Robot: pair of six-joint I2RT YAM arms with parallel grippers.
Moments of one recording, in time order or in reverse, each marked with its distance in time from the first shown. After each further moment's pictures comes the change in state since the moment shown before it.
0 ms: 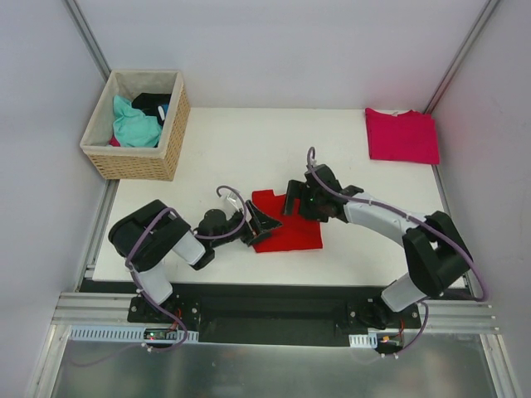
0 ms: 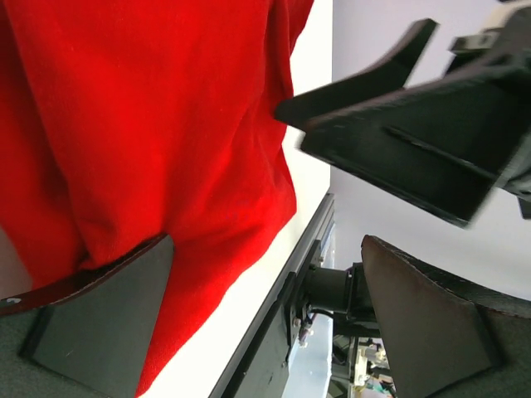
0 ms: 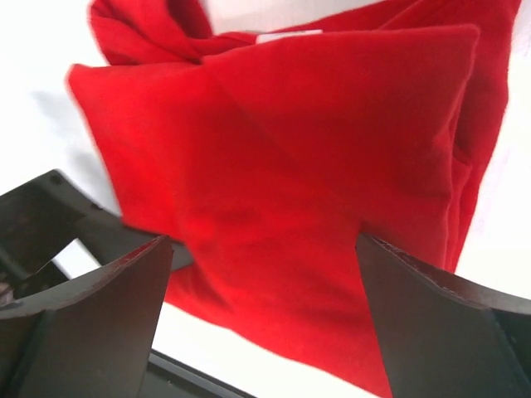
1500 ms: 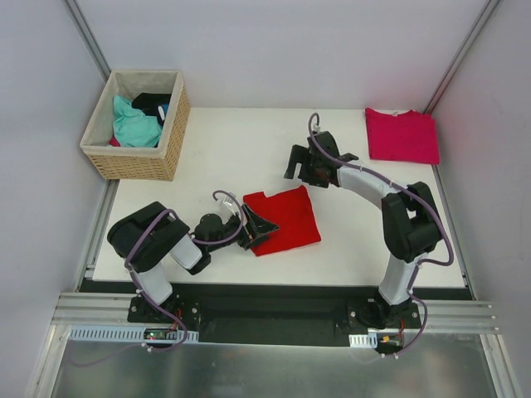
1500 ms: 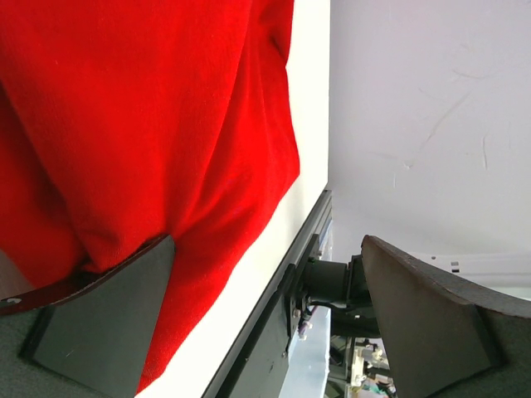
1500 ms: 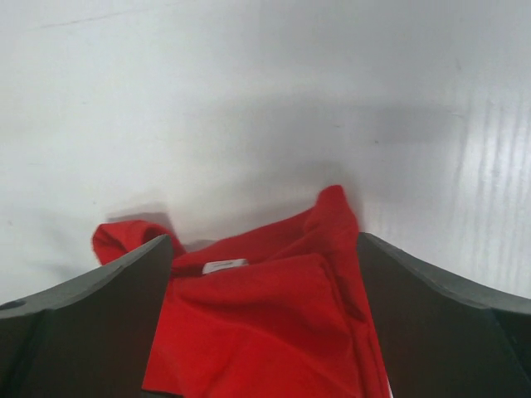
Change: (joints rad) left arm 0.000 -0.013 -0.068 0.060 -0.006 -0.011; right arm -0.156 0.310 0.352 -0.006 0.052 -0.087
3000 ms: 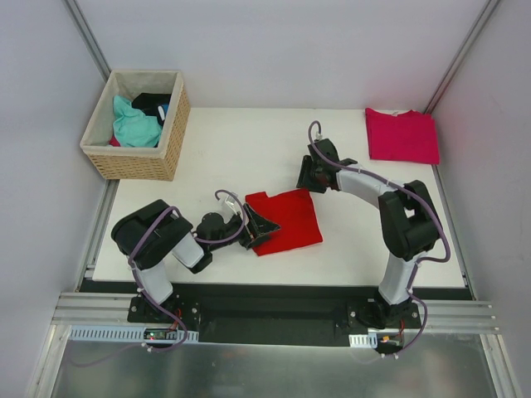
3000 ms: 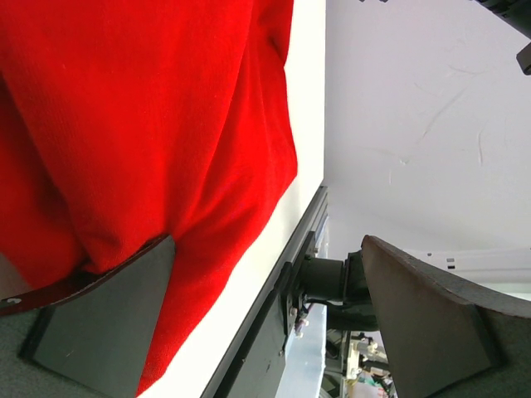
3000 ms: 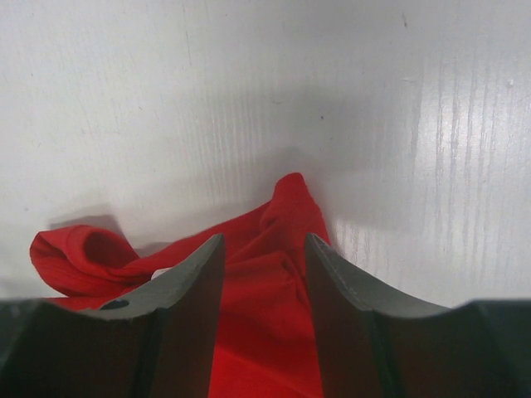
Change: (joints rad) left arm 0.000 0.031 0.019 0.005 0.008 -0.006; right arm -0.004 0.015 -0.045 -0.004 0.051 0.002
